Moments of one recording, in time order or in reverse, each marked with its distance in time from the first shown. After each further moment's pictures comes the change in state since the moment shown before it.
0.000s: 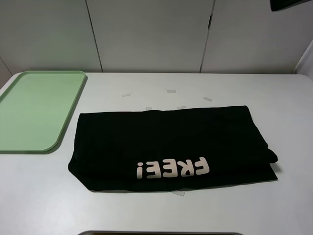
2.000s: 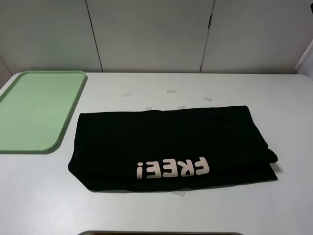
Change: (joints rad) left arm -0.562 0.035 -0.018 -0.063 -0.136 0.145; right arm 0.000 0.000 -0.075 -0.278 0.119 -0.007
